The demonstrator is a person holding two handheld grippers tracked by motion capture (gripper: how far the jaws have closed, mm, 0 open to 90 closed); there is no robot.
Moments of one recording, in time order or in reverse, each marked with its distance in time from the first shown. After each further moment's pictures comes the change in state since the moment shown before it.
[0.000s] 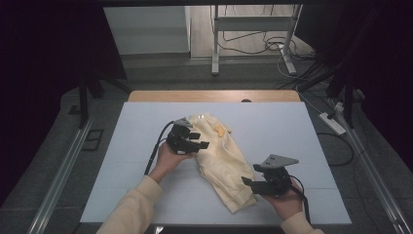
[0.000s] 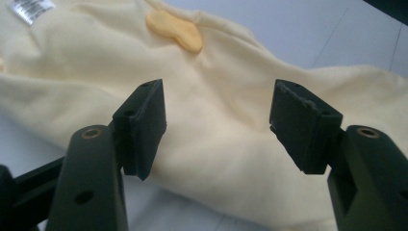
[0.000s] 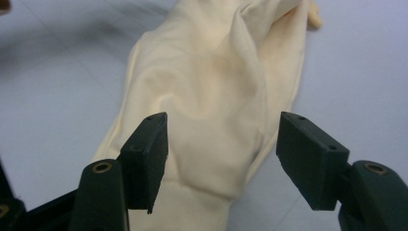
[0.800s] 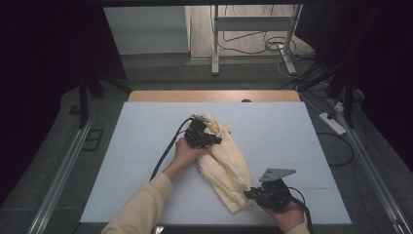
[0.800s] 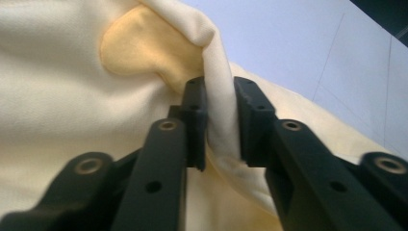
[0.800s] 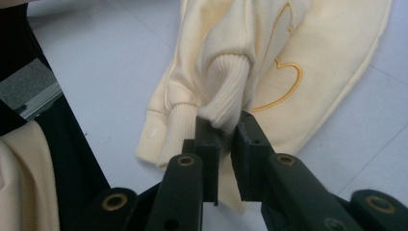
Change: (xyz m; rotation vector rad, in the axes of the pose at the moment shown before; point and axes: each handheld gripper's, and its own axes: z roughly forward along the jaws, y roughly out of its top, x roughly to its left) left arm 0.016 0.027 0.070 0.054 -0.144 -0.069; right arm 0.019 -0.028 -0.005 0.118 0.159 0.037
